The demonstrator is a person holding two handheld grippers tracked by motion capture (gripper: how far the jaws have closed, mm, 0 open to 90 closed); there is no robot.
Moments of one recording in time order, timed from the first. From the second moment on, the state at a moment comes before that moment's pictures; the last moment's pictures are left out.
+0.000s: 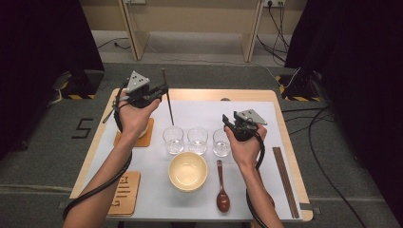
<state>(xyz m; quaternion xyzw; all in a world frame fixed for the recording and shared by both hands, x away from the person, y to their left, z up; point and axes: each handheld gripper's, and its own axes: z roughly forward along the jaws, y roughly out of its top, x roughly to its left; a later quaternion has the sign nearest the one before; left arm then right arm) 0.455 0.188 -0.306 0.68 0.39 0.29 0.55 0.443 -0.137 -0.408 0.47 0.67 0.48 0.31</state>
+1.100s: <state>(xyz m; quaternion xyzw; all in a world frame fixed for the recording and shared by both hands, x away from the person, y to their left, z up) 0.414 0.232 -0.316 0.67 0.41 0.31 0.54 0.411 -0.186 -0.444 0.51 0.65 0.47 0.32</state>
